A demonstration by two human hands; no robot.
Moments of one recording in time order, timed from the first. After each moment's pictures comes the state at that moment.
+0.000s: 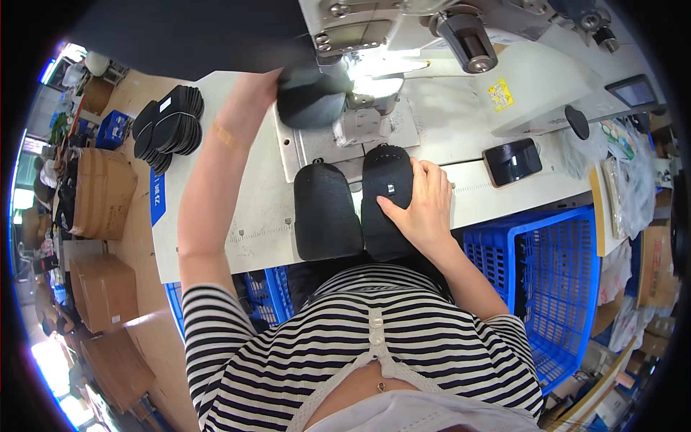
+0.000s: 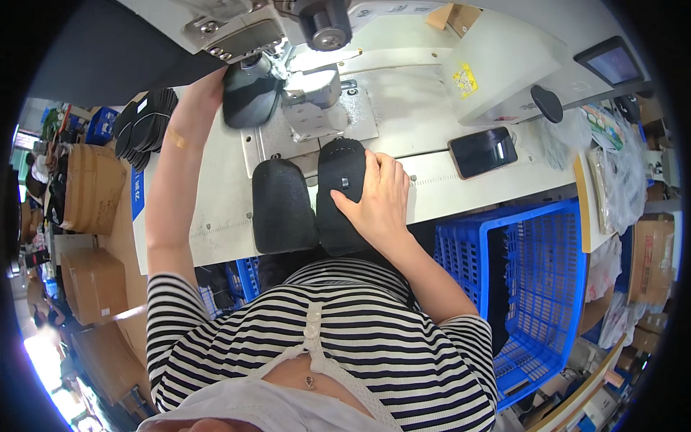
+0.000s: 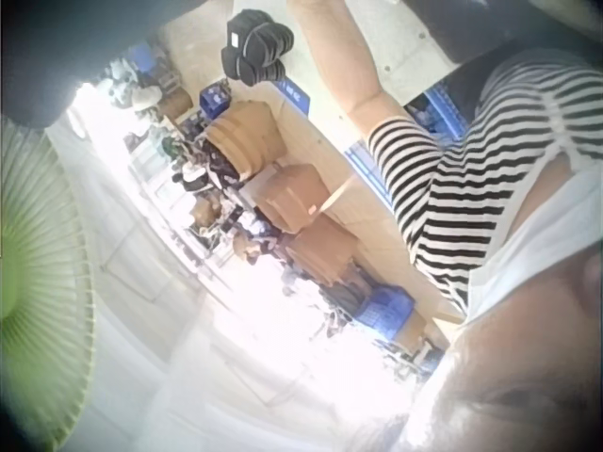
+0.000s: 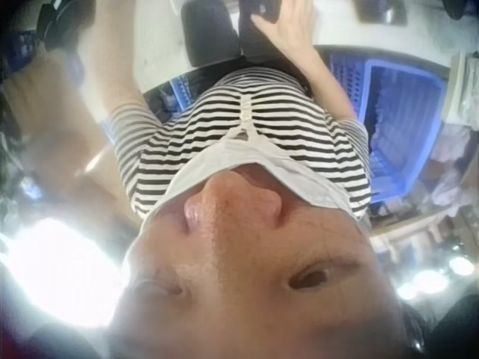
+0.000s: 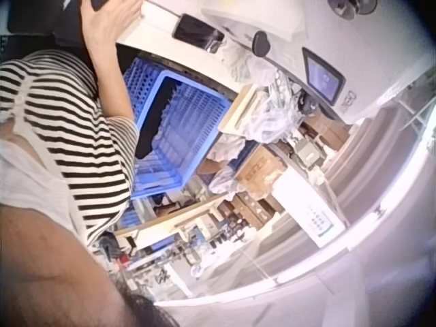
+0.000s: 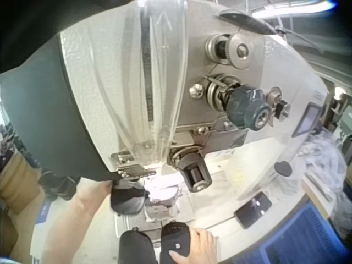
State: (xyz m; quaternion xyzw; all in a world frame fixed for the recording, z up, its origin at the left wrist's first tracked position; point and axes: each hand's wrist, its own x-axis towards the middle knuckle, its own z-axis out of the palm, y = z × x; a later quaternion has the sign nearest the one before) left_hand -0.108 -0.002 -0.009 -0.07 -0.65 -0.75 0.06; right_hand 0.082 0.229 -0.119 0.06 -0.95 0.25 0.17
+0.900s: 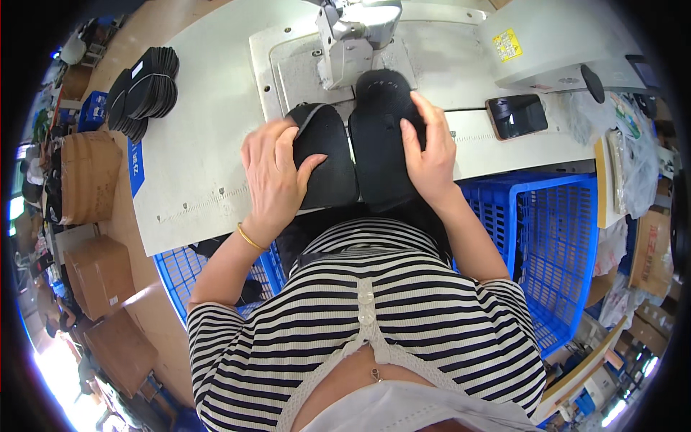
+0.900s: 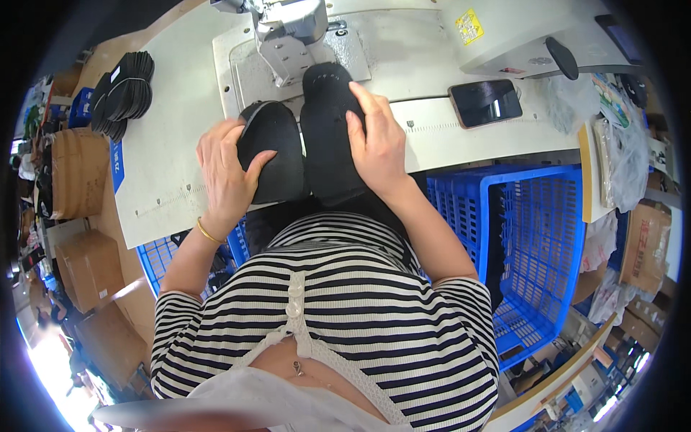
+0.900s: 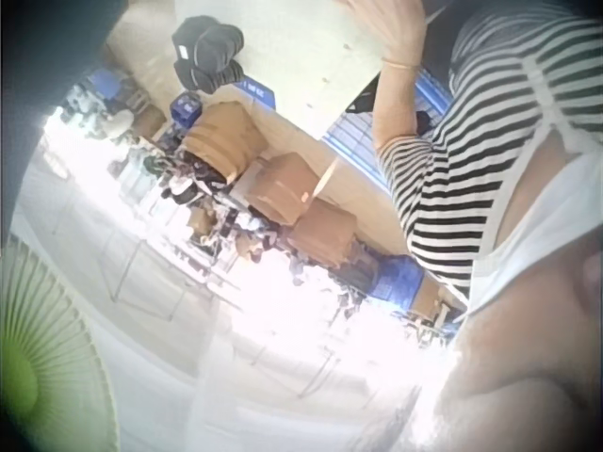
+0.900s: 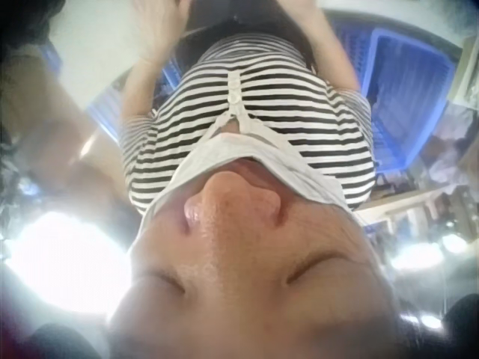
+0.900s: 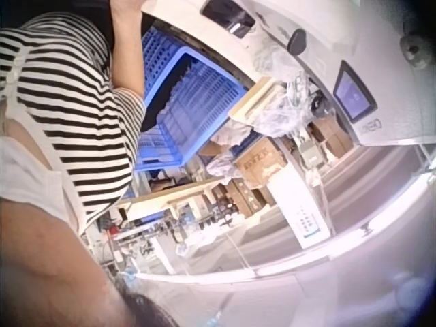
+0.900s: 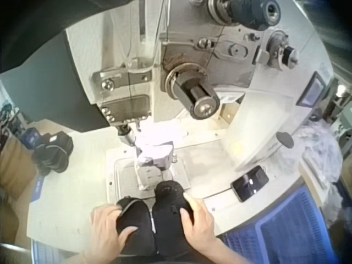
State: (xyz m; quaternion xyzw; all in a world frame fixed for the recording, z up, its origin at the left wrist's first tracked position) left_hand 0.087 -0.006 -0.099 -0.22 -0.93 -0.13 0.24; right_hand 0.066 0.237 -0.132 0.17 -0.84 0.40 0.34
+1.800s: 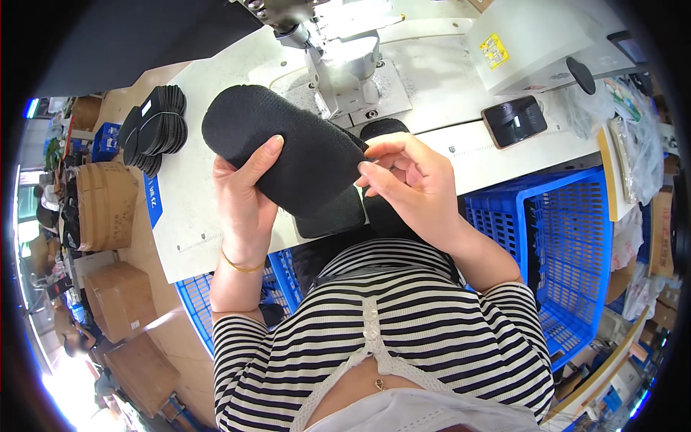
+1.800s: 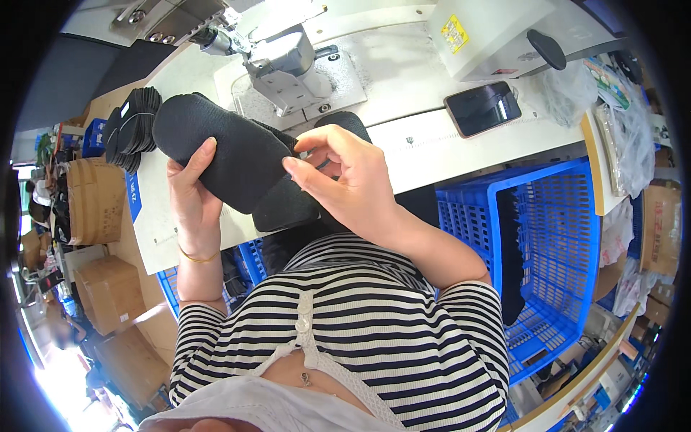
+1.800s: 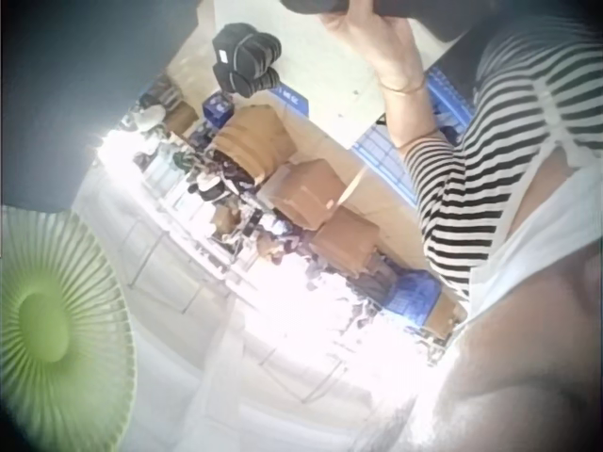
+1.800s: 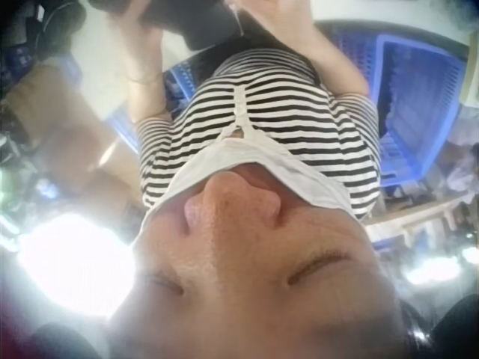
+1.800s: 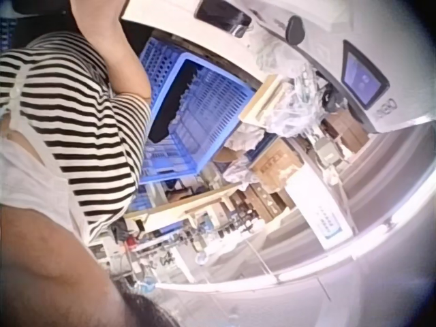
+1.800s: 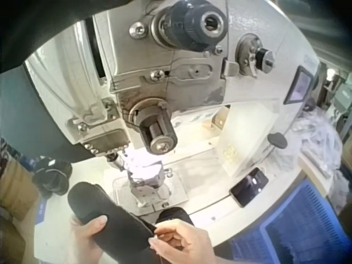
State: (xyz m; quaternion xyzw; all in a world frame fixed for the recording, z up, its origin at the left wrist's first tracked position) left_hand 0.056 -0.004 -0.033 0.01 -0.50 -0.87 0.01; right_hand 0.093 0.207 -0.053 0.05 -0.61 0.79 -0.01
